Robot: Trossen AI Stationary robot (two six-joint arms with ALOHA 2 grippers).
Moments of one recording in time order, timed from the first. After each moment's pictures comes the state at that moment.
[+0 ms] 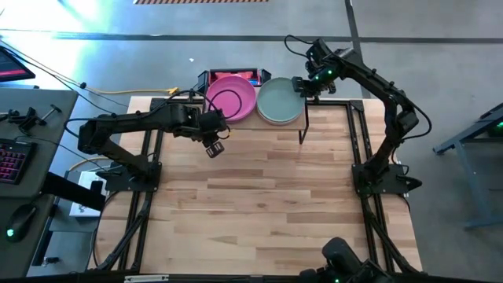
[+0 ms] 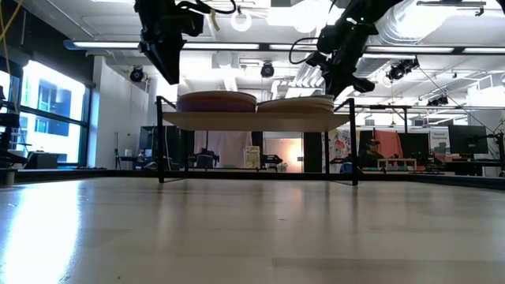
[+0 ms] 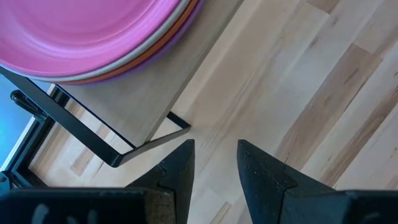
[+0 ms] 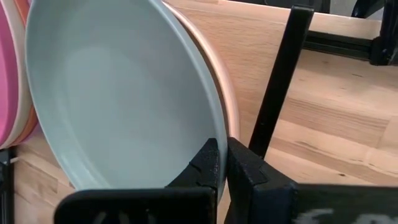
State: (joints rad) left arm 0.19 1.44 1.35 -1.15 -0.32 -0.32; right arm -0.89 1.72 1.69 -1.16 -0.29 0.52
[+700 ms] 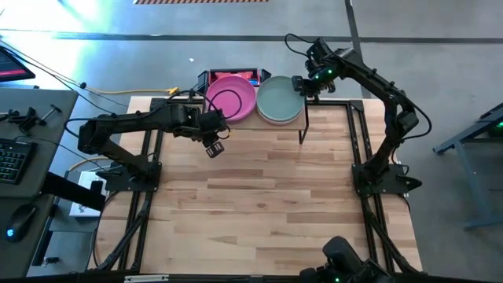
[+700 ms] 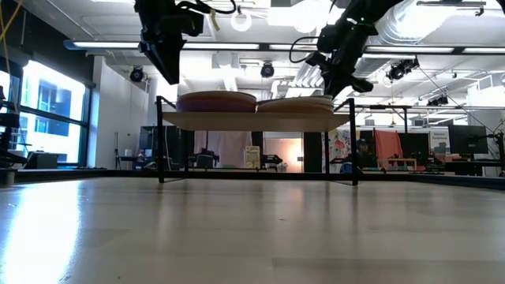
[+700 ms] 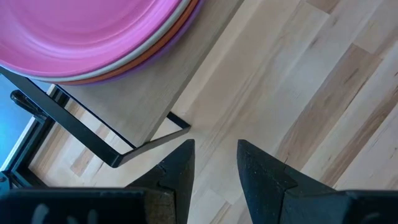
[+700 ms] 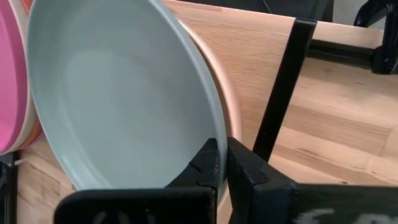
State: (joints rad) left arm 0.19 1.44 1.35 -1.15 -0.32 -0.32; right arm -0.89 1.72 1.69 -1.13 -0.29 0.51
